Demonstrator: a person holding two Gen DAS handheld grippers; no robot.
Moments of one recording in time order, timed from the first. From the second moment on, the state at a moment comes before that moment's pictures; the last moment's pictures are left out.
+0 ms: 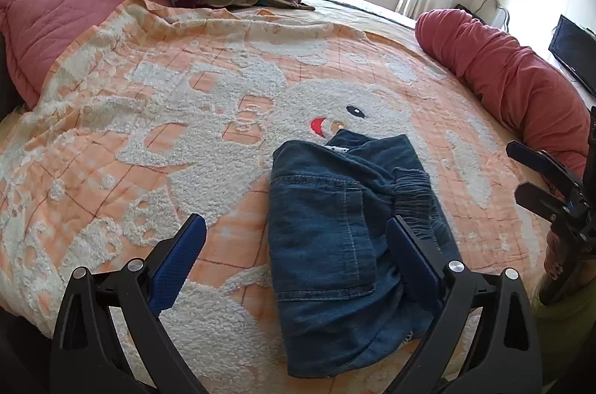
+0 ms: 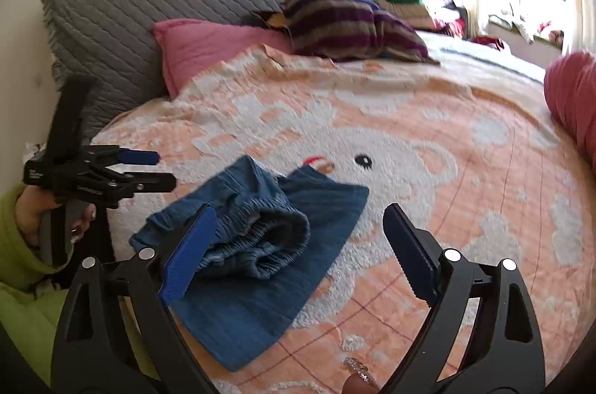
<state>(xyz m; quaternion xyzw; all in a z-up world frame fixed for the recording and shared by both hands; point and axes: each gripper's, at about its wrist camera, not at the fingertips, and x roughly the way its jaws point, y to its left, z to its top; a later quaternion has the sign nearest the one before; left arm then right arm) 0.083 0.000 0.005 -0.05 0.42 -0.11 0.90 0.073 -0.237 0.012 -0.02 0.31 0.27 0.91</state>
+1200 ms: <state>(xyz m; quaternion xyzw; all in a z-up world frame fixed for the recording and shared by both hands) 0.123 -0.017 -0.061 -0.12 0.49 -0.16 0.85 0.144 -0.217 -0.081 0.08 0.46 0.29 0.83</state>
